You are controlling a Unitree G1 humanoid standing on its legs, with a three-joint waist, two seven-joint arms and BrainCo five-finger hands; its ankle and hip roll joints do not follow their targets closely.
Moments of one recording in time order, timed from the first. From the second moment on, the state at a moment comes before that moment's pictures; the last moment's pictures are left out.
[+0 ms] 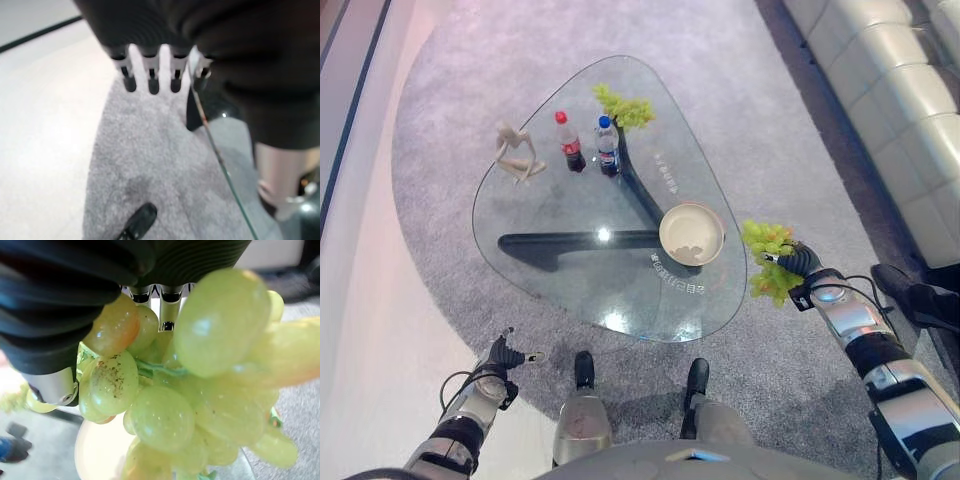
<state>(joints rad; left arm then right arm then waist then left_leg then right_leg) -0.11 0.46 -0.24 0.90 0.19 0.05 0.23 -0.45 -0.62 0.30 0.72 -0.03 0.17 -0.06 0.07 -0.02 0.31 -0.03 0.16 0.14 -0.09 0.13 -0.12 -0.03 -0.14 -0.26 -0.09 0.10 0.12</state>
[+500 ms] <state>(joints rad) -0.23 0.46 -0.27 0.93 0.15 -0.04 0.31 -0.75 -0.67 0.33 0.91 -0.08 0.13 -0.22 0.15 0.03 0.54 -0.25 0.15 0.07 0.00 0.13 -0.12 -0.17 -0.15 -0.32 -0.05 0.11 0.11</state>
